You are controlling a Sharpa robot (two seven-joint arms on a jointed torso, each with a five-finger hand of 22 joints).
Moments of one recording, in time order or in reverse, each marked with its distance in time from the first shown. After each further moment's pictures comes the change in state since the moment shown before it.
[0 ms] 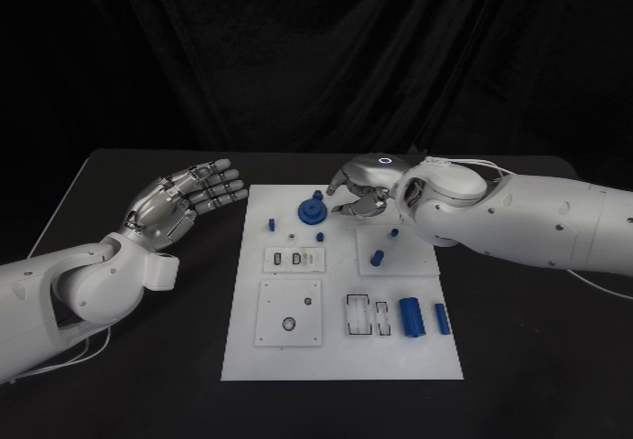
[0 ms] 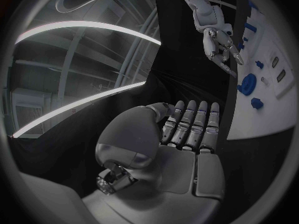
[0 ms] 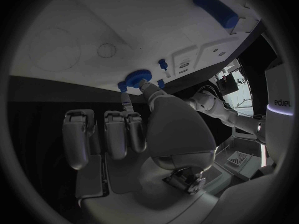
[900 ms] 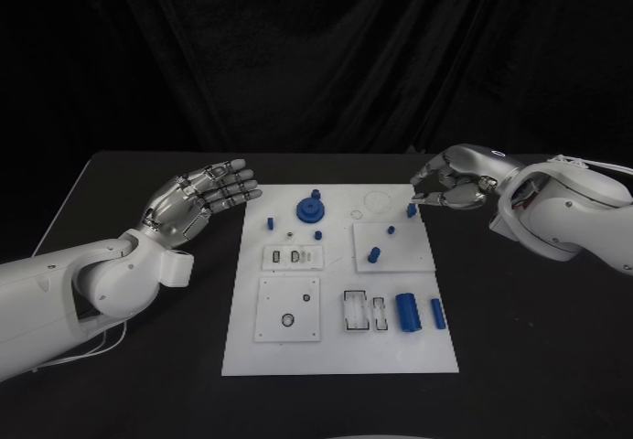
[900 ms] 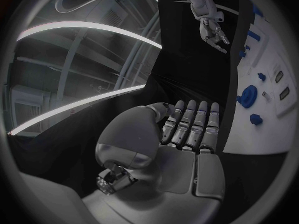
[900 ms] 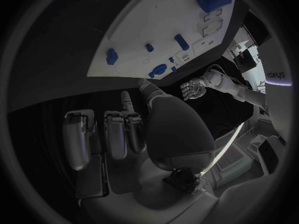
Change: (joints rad) left arm -0.020 0.026 0.000 -0.004 0.001 0.002 0.000; left_hand 0.000 0.000 0.000 0.000 0.000 0.007 0.000 0.000 0.001 0.007 0.000 0.000 0.001 0.000 0.000 0.000 0.000 0.000 0.000 0.000 0.000 -0.001; right arm 0.024 -0.381 -0.006 0.217 0.158 -0.027 -0.028; right_hand 0.015 -0.015 -0.024 0.010 -0.032 0.023 -0.004 -0.003 -0.003 0.000 0.000 0.000 0.001 0.000 0.000 0.000 0.000 0.000 0.000 0.000 0.011 0.001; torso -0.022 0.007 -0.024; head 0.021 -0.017
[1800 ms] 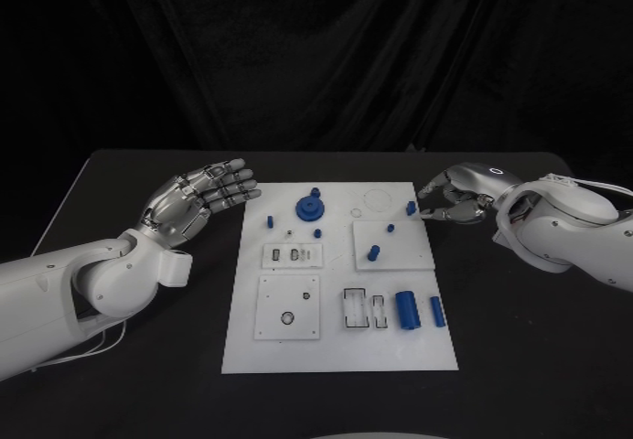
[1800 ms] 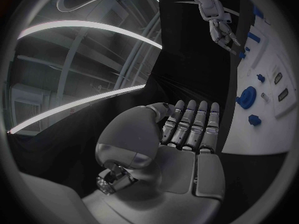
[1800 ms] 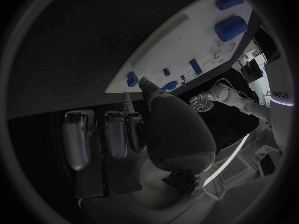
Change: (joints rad) left arm -0.005 -0.004 0.000 -0.002 0.001 0.014 0.000; left_hand -0.004 0.004 0.003 0.003 0.000 0.004 0.004 0.004 0.001 0.000 0.000 0.000 0.001 0.000 0.000 0.004 0.000 0.000 0.000 0.000 0.000 0.000; right arm -0.074 0.028 0.000 -0.072 -0.098 -0.008 -0.042; right_hand 0.014 -0.014 -0.014 0.008 -0.015 -0.014 -0.007 -0.014 -0.005 0.000 0.000 0.000 0.000 0.000 0.000 0.000 0.000 0.000 0.000 0.000 -0.009 0.000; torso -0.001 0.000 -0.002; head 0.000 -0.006
